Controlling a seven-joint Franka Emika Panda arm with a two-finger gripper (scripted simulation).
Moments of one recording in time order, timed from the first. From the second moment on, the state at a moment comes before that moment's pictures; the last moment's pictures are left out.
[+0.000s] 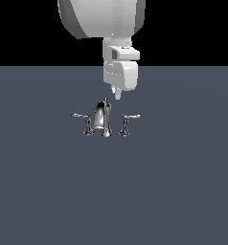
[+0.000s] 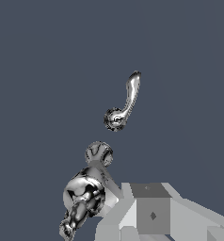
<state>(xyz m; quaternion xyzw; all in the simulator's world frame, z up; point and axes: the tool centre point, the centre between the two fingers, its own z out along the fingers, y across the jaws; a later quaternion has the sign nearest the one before) 0.038 -0.009 0.188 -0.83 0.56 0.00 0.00</state>
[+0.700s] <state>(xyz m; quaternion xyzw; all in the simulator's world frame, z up) 0.099 -0.074 0.112 -0.73 0.68 0.00 0.00</state>
